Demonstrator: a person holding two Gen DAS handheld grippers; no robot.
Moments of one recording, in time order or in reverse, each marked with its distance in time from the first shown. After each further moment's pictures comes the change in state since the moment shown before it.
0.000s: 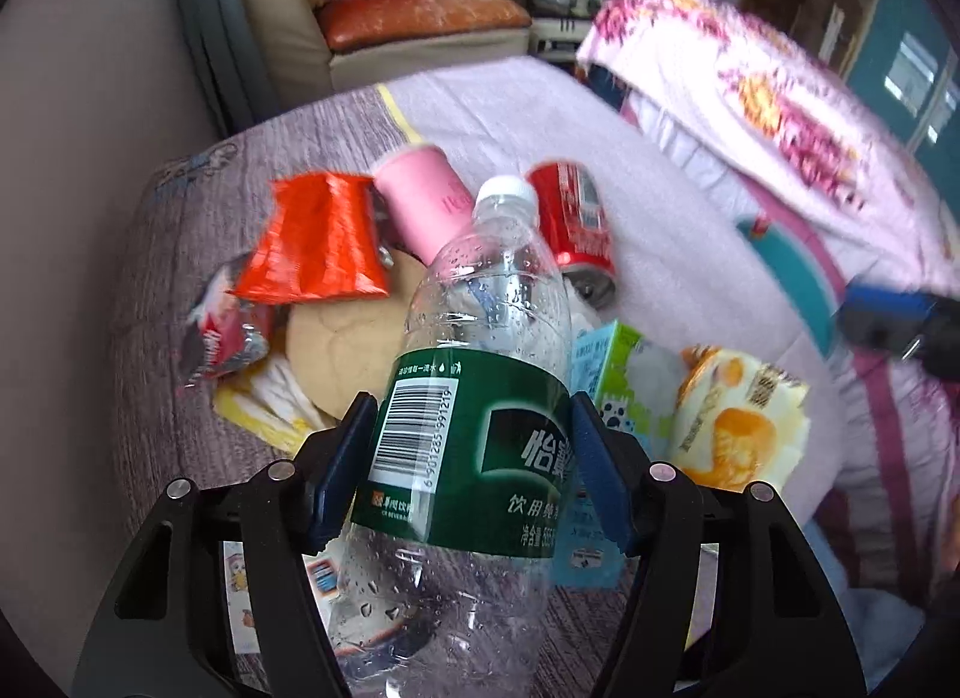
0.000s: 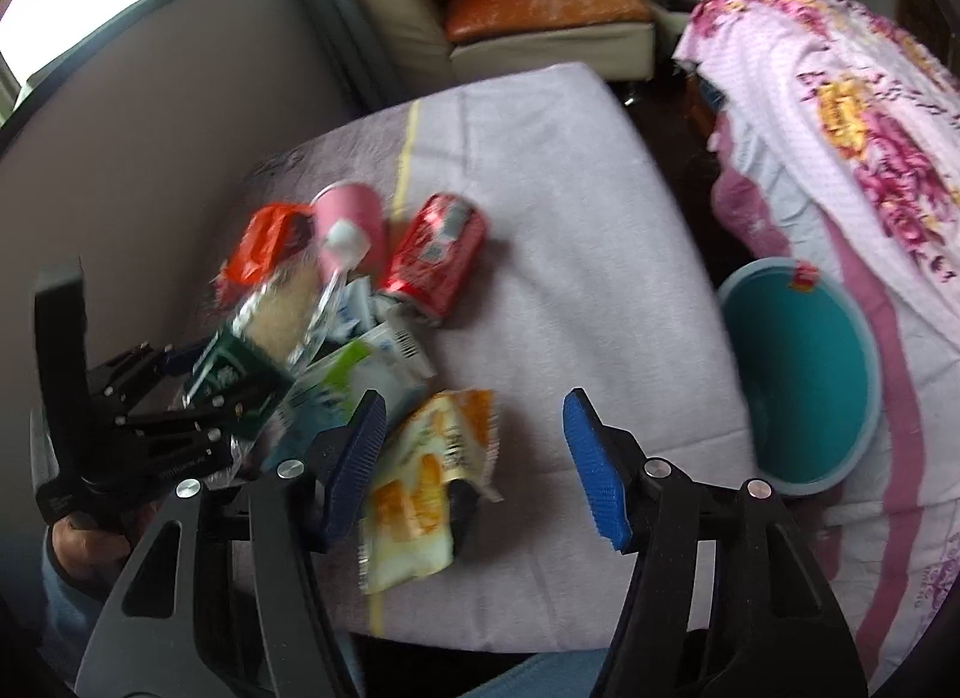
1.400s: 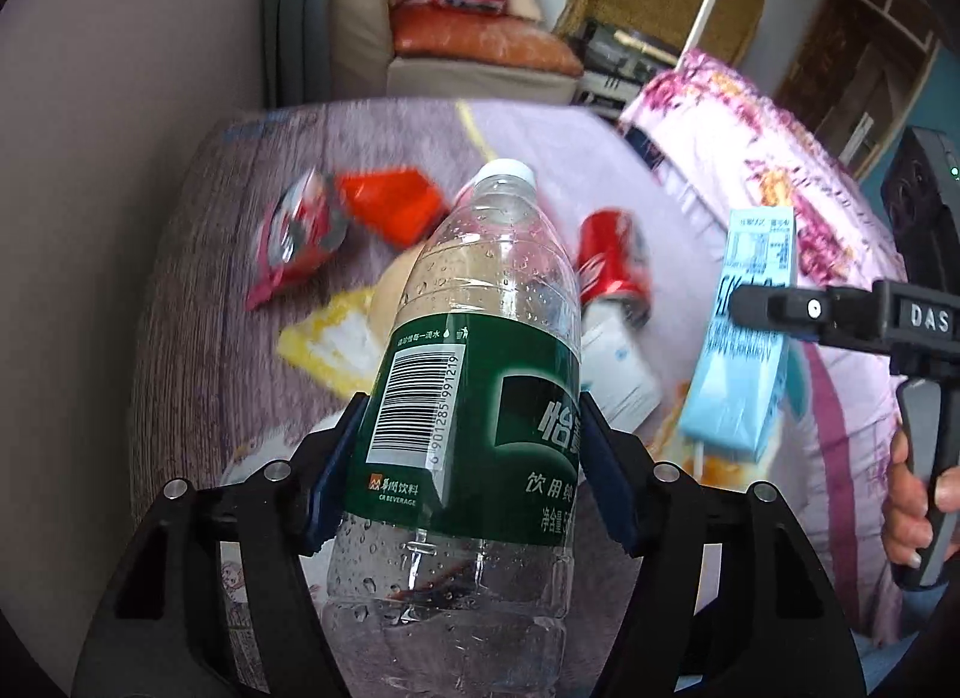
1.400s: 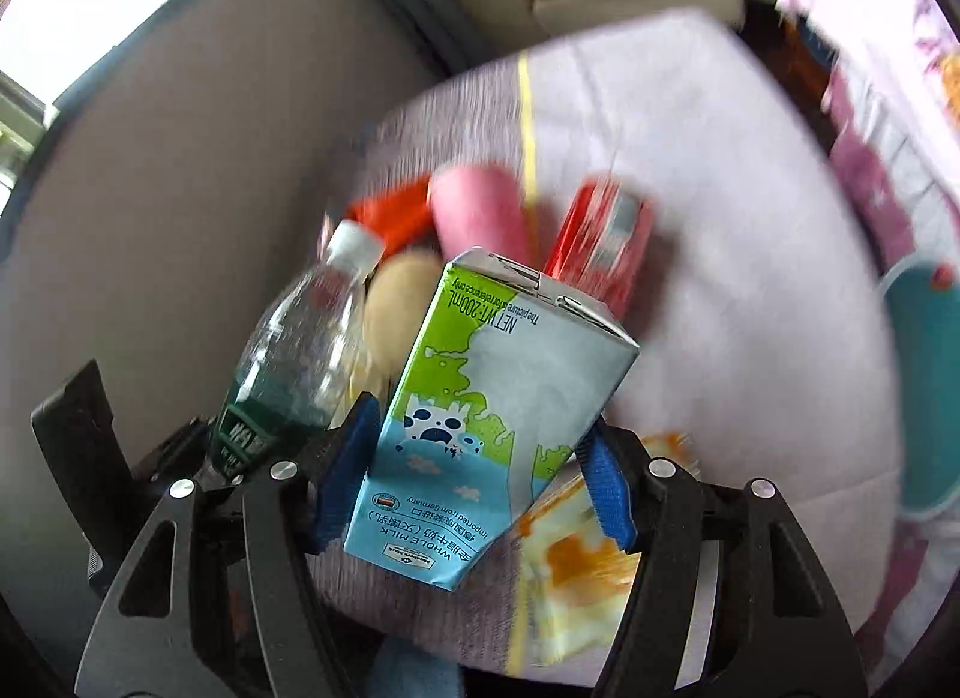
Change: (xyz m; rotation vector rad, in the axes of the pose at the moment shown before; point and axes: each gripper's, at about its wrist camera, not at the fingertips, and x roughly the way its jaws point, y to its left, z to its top) left arm -0.033 0.043 -0.022 -0.199 -0.078 -0.048; right arm 0.046 0.035 0.044 0.038 0.055 0.218
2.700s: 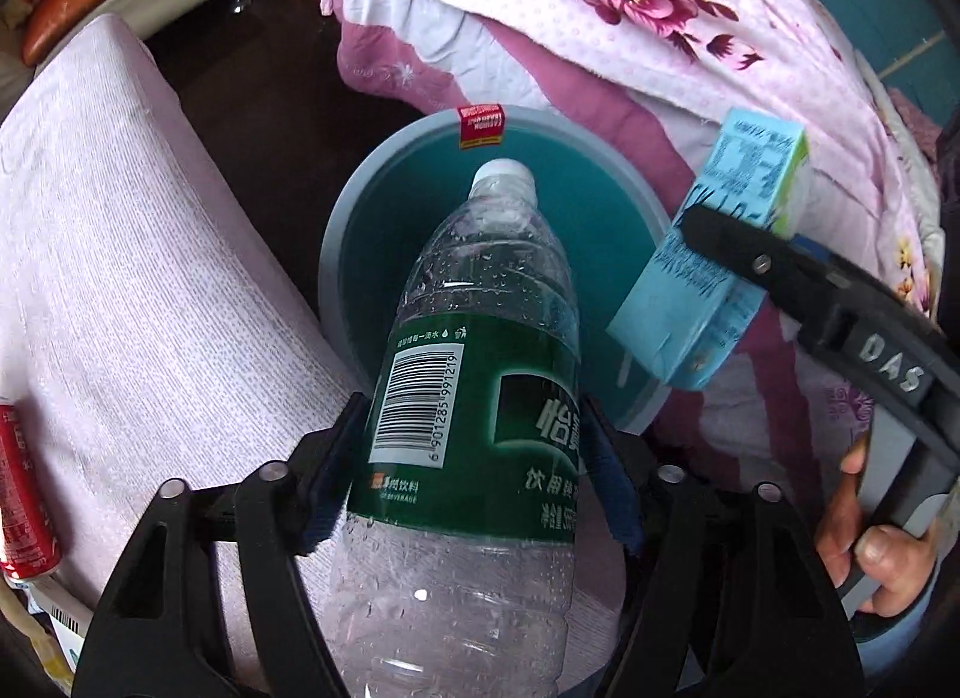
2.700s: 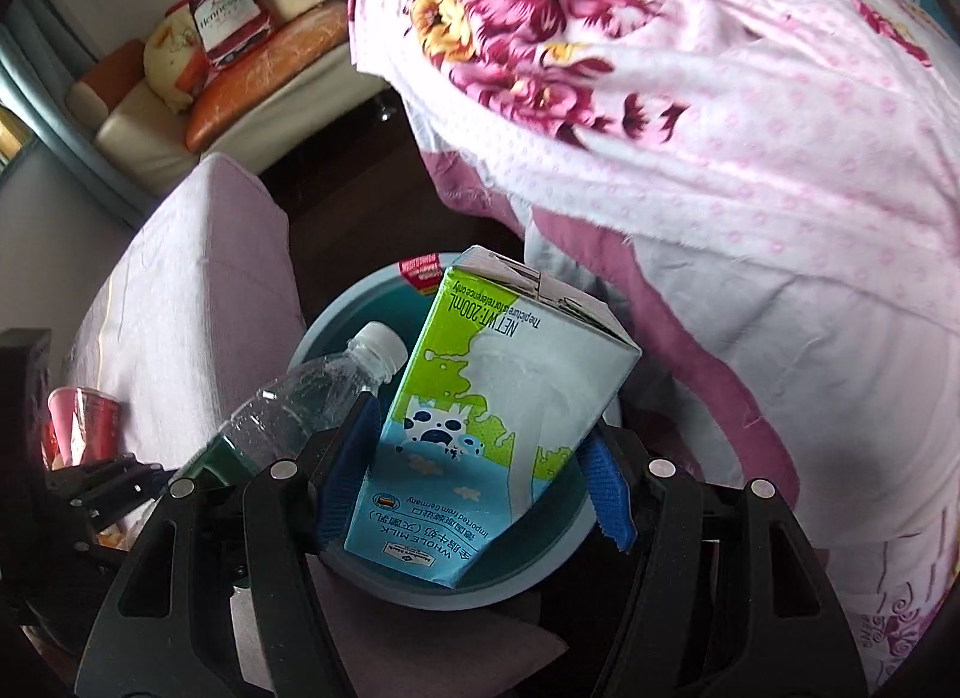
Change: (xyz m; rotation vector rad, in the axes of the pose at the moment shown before) left arm 0.243 -0.376 0.027 0.458 0.515 -0.195; right arm -0.122 -0.348 -0.047 0.406 -0.202 -0.422
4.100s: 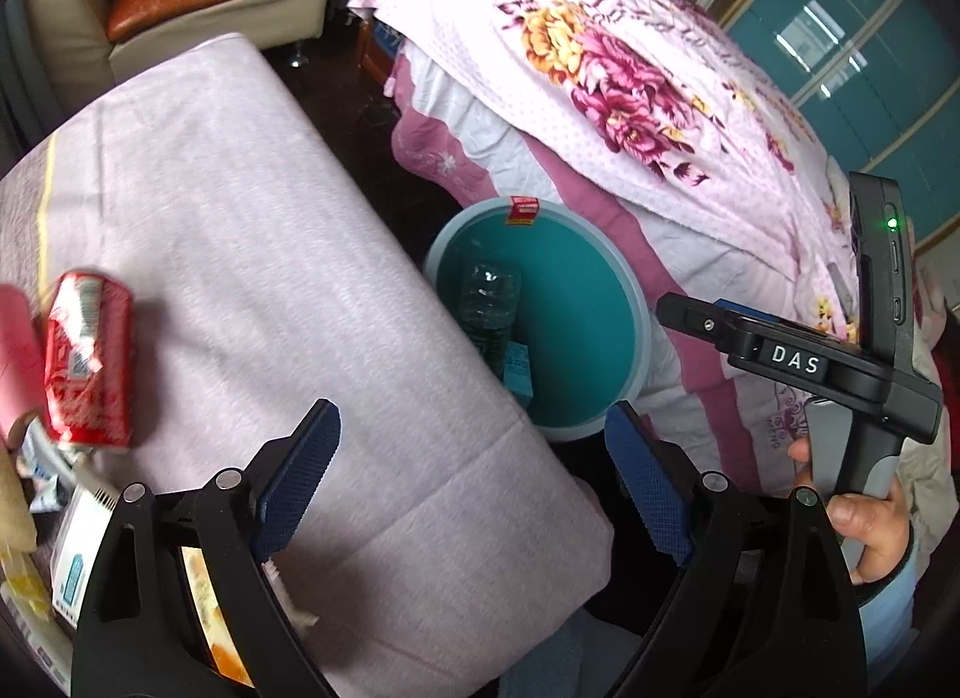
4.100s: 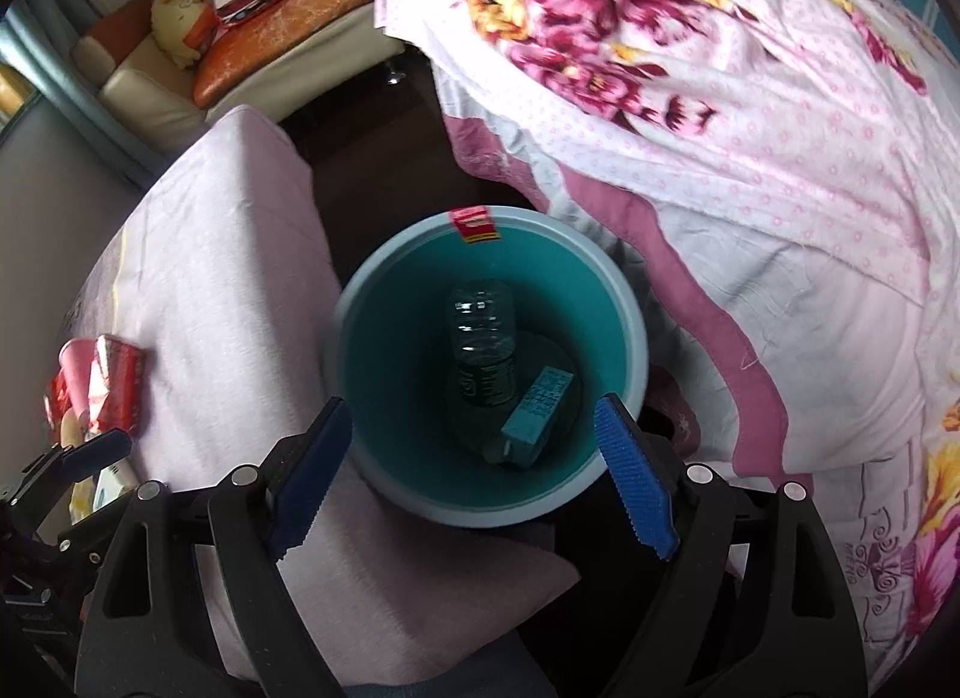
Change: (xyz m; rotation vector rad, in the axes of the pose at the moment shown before) left arm -0.110 0.060 -0.082 -0.130 -0.258 -0.070; right arm -0.037 0.054 -0.020 -0.059 0.078 -0.043
